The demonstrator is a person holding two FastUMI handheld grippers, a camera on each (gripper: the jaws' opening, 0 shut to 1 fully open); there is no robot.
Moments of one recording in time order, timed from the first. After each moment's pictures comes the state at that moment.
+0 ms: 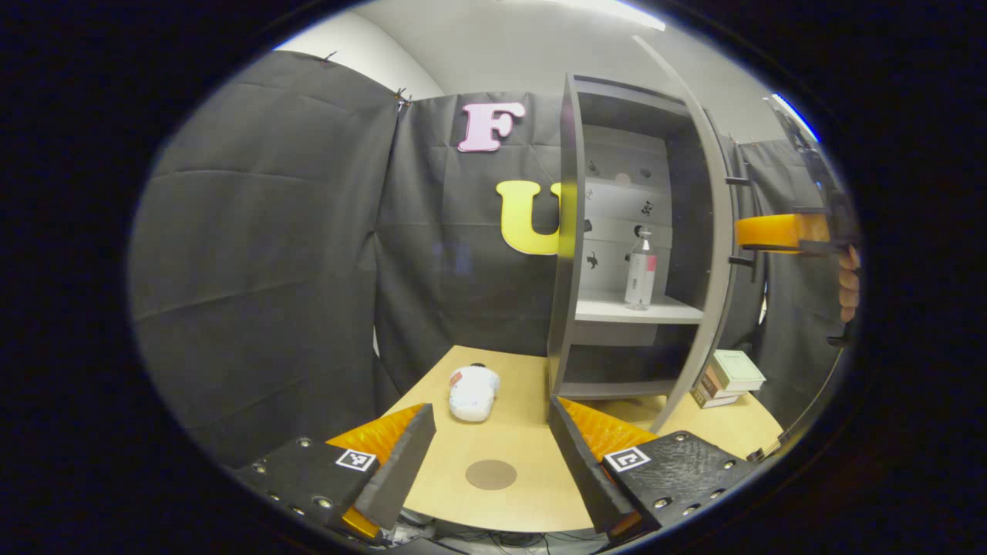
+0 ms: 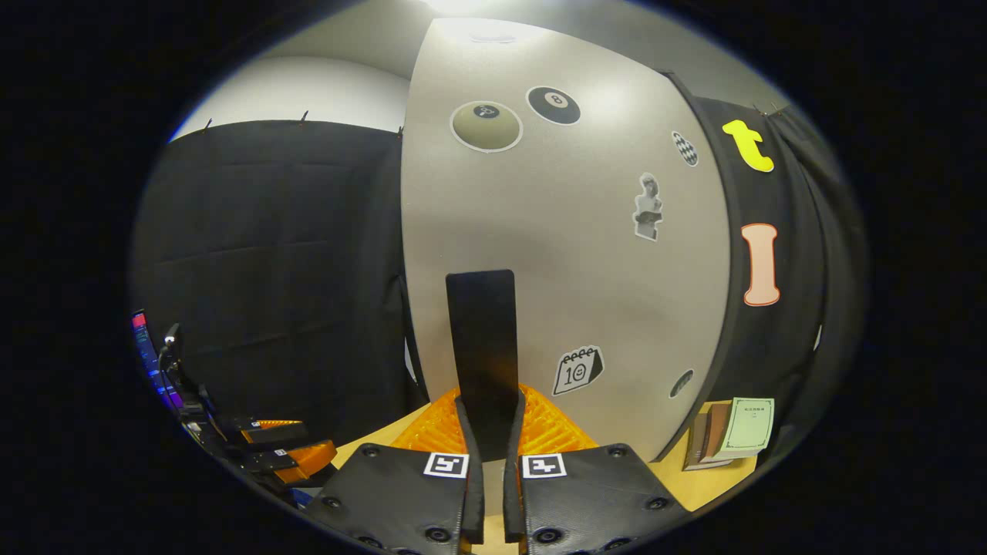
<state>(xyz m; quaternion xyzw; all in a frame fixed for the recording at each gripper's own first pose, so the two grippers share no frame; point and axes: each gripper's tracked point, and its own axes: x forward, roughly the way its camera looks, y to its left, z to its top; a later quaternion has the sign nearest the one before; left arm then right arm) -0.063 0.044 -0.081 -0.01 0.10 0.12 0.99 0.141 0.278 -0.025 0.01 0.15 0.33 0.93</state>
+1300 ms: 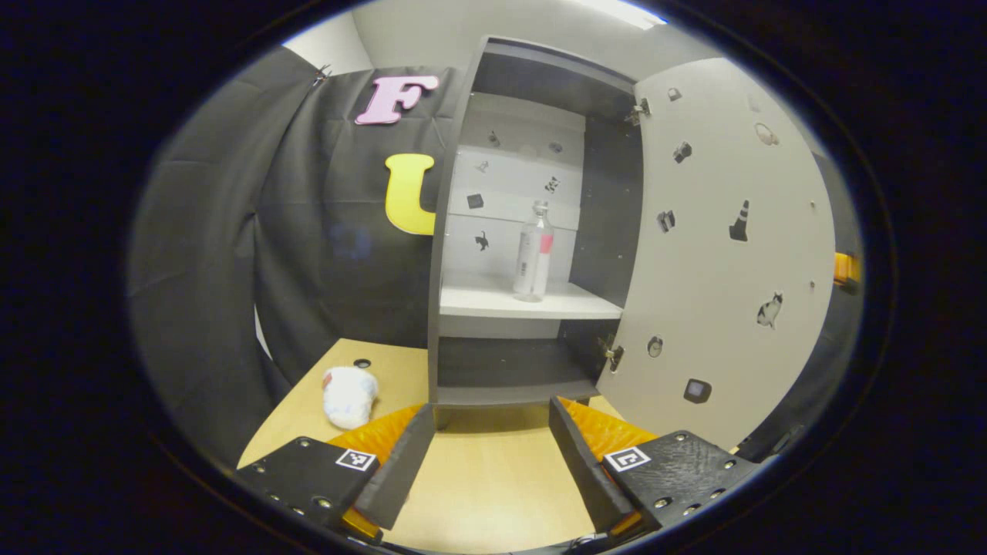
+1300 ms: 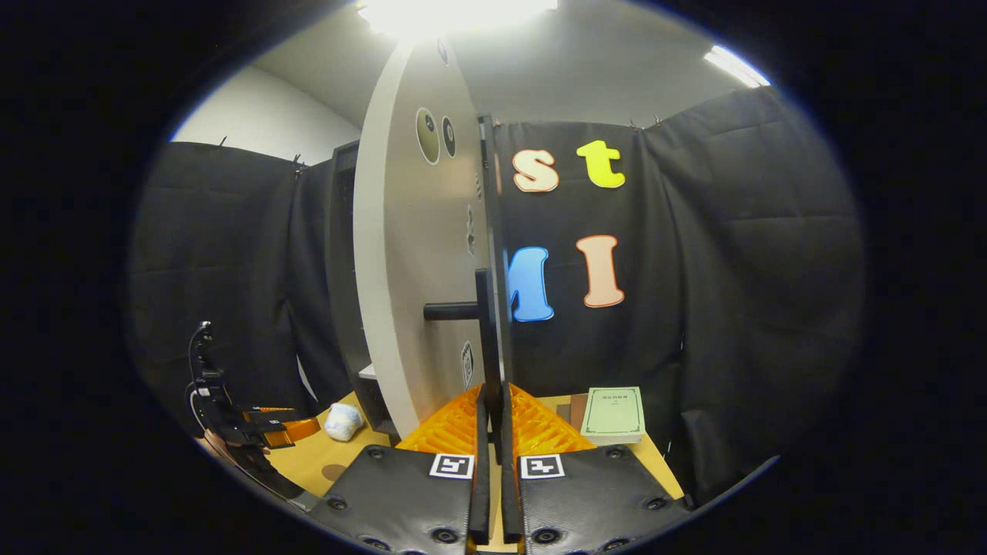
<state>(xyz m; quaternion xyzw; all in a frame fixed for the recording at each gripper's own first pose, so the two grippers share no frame) 0.044 -0.094 -0.106 -0.03 0.13 -0.06 0.99 0.158 0.187 -0.020 0.04 0.10 0.11 0.99</state>
